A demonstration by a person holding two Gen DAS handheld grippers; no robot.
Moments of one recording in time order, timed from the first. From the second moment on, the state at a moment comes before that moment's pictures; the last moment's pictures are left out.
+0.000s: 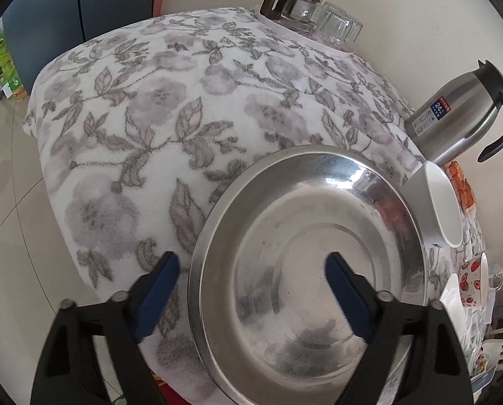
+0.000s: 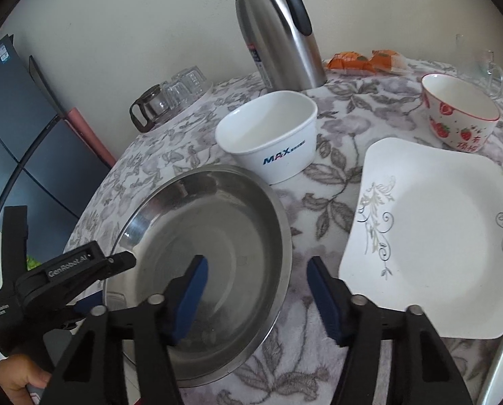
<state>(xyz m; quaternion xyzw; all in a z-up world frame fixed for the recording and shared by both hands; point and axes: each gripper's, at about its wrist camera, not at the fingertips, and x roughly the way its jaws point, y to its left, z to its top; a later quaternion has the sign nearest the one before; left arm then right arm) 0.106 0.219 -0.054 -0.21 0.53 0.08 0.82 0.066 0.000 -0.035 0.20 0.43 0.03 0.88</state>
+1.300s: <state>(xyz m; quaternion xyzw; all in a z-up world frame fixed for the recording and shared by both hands) 0.117 0.238 -0.066 -0.20 0.52 0.09 0.83 0.084 -0.015 -0.051 0.23 0.44 0.02 0.86</state>
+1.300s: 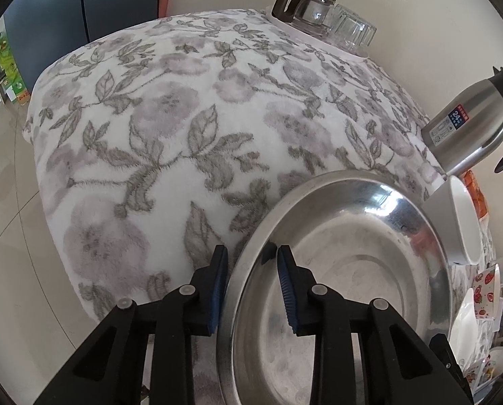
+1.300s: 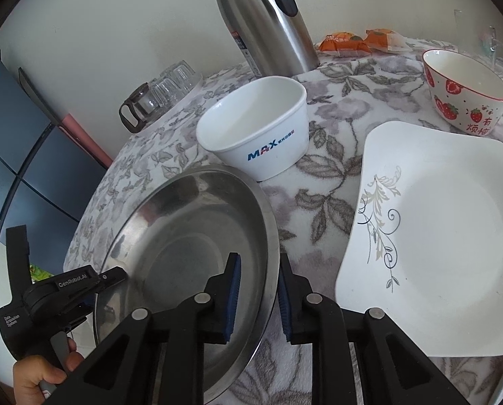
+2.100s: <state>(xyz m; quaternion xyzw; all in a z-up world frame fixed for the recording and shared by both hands) 0.087 0.233 -0.034 -0.22 0.49 0.07 0.84 0.050 -0.019 -0.022 0.21 0.44 0.04 0.87</state>
